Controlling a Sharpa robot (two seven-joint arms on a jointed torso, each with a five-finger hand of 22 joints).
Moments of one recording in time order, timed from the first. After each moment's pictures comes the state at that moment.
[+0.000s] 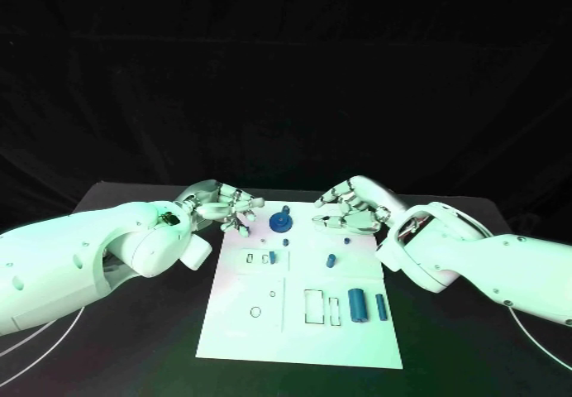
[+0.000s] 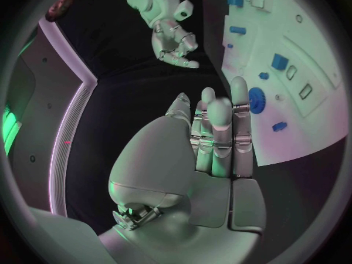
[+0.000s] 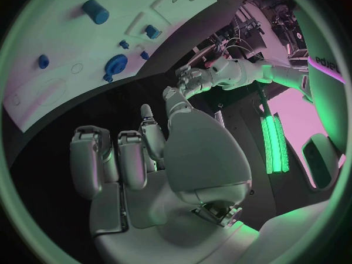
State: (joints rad) left arm 1.25 -0.94 0.01 1.61 -0.40 -0.22 -0.06; left_hand 1.42 0.01 -0.05 0.28 0.18 1.06 0.13 0.16 0.12 1.25 0.05 0.40 0.34 1.44 -0.02 1.12 1.01 0.17 1.16 0.08 0.77 0.36; right arm 1.30 -0.84 -0.12 1.65 -1.06 -0.52 0.03; right_hand 1.34 -0.08 0.04 0.17 0.35 1.01 0.14 0.15 0.11 1.34 0.06 1.32 1.30 1.47 0.00 1.50 1.31 0.03 1.47 0.11 1.44 1.31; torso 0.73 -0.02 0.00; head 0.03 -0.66
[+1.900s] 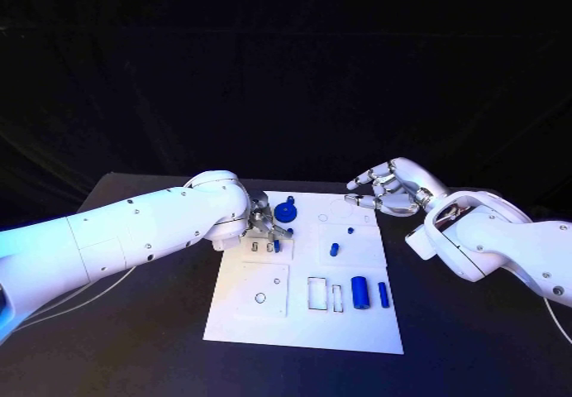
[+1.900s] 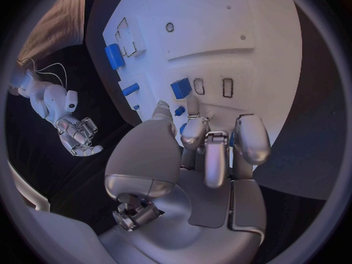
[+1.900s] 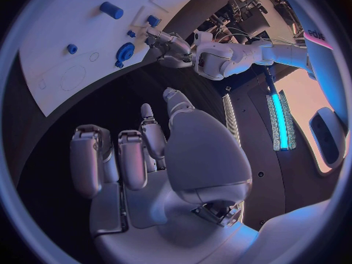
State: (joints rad) left arm 1.28 -0.58 -0.02 1.33 -1.09 0.14 -0.65; left_hand 1.18 0.02 -0.20 0.29 0.18 1.05 0.05 0.45 0.46 1.35 -0.02 1.20 1.14 1.47 -0.07 1.54 1.31 0.09 1.34 0.03 1.38 1.14; right arm 1.31 -0.94 -0.12 1.67 -0.92 -0.52 0.06; right_hand 1.33 -0.09 0.02 0.18 0.44 1.01 0.14 0.16 0.12 1.34 0.06 1.30 1.29 1.47 -0.01 1.49 1.31 0.03 1.47 0.10 1.42 1.31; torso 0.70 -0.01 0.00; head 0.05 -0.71
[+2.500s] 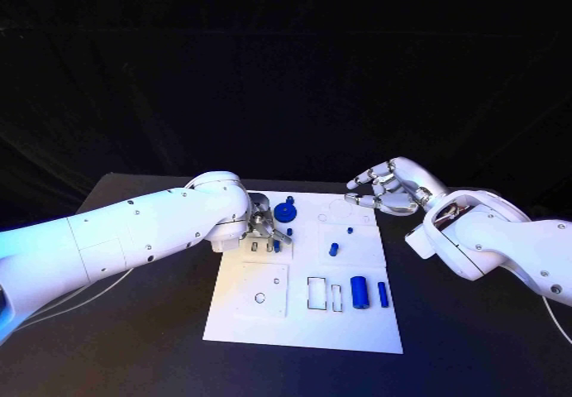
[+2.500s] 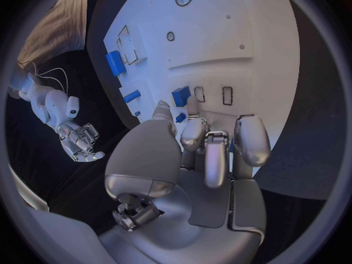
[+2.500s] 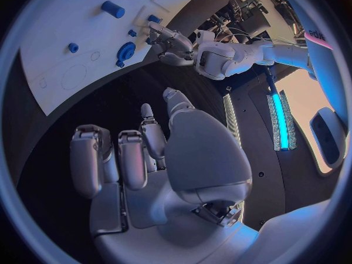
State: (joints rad) left arm 1.28 -0.58 -0.03 1.34 -1.09 0.19 -0.65; left_hand 1.18 0.02 -0.20 0.29 0.18 1.05 0.05 0.46 0.48 1.35 -0.03 1.21 1.15 1.47 -0.07 1.54 1.31 0.09 1.34 0.03 1.39 1.16; right arm 1.31 -0.93 -0.12 1.66 -0.92 -0.52 0.06; right_hand 1.33 -0.09 0.02 0.18 0.44 1.01 0.14 0.16 0.12 1.34 0.06 1.30 1.29 1.47 -0.01 1.49 1.31 0.03 1.47 0.10 1.42 1.31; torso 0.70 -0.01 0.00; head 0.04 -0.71
